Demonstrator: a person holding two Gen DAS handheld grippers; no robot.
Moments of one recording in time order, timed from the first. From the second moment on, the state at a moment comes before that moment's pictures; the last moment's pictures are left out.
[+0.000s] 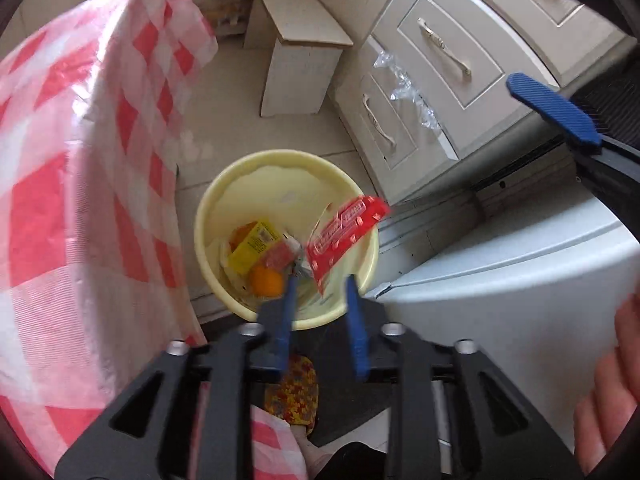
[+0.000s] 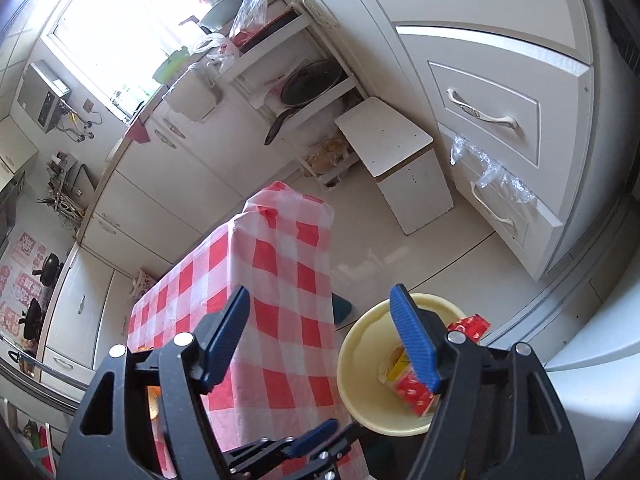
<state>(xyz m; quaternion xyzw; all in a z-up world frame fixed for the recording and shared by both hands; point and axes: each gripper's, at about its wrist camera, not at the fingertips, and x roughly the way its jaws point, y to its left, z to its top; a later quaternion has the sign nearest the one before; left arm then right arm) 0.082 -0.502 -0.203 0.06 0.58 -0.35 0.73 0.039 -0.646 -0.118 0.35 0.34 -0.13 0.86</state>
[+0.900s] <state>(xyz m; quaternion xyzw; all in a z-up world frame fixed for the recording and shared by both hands) 0.088 -0.195 -0.080 0.14 0.37 -0.09 0.92 0.101 -0.458 -0.104 0.18 0.39 -0.01 0.90</state>
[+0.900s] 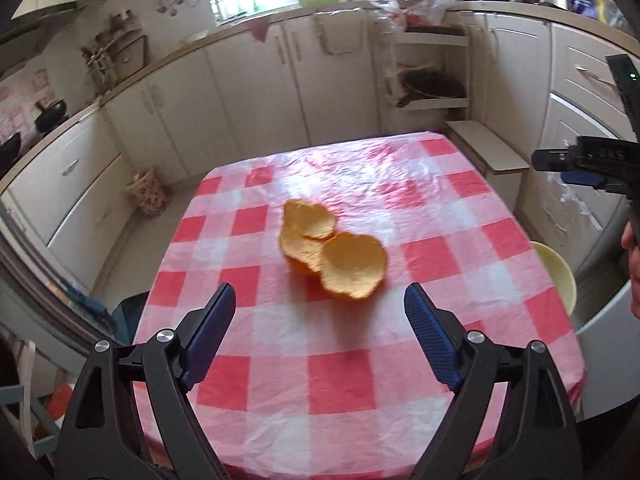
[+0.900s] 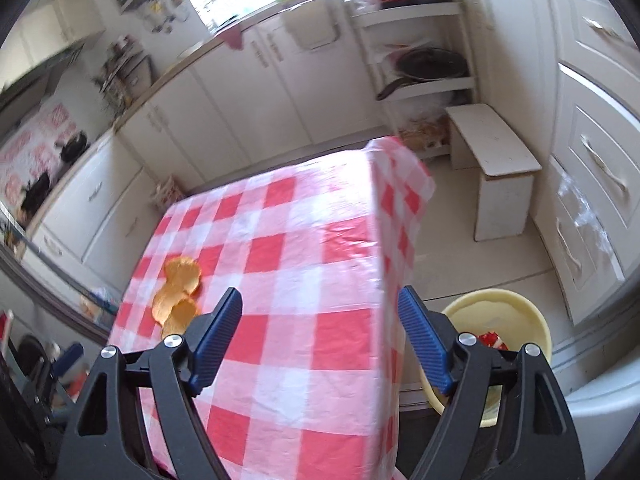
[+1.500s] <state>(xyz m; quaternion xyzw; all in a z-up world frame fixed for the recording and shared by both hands) 0.107 -0.126 -0.090 0.08 0.39 -0.04 0.92 0.158 -0.335 -0.145 0.05 0.46 0.08 0.88</state>
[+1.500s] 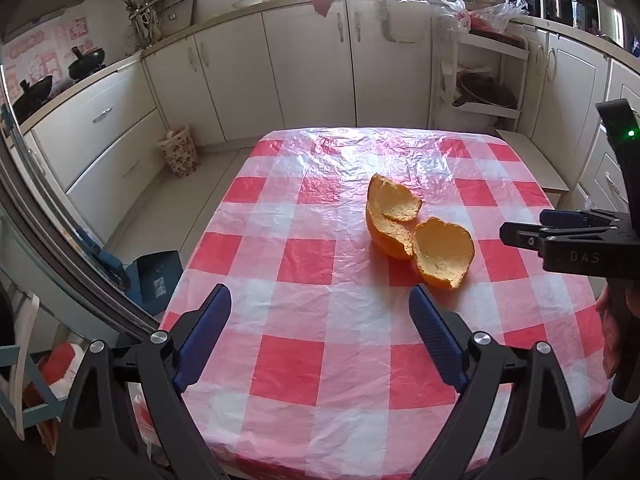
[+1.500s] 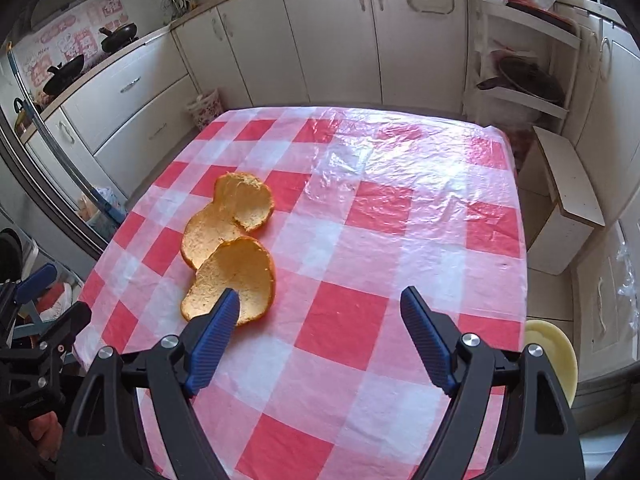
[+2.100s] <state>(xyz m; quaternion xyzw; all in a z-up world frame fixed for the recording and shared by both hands) 0.125 -0.092 -0.099 0.01 0.44 -0.05 0.90 0.190 -0.296 -0.185 0.01 0.50 0.09 0.86</state>
